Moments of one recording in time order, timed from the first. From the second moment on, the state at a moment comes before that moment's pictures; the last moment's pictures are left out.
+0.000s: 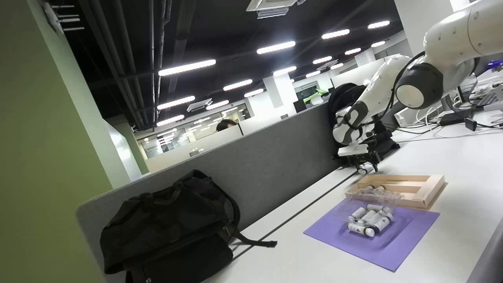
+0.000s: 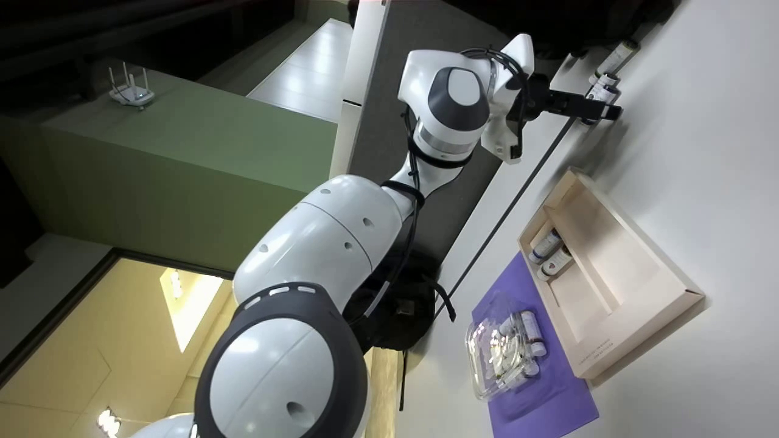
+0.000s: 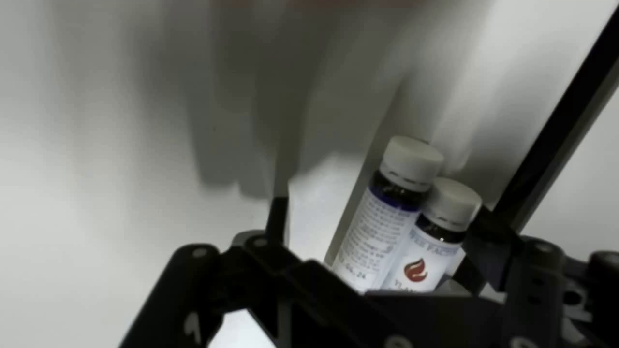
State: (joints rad) arm -0.27 1.45 -0.22 -0.63 0.15 2.18 0.96
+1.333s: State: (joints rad) arm -0.25 1.32 -0.25 -0.58 0.16 1.73 0.92
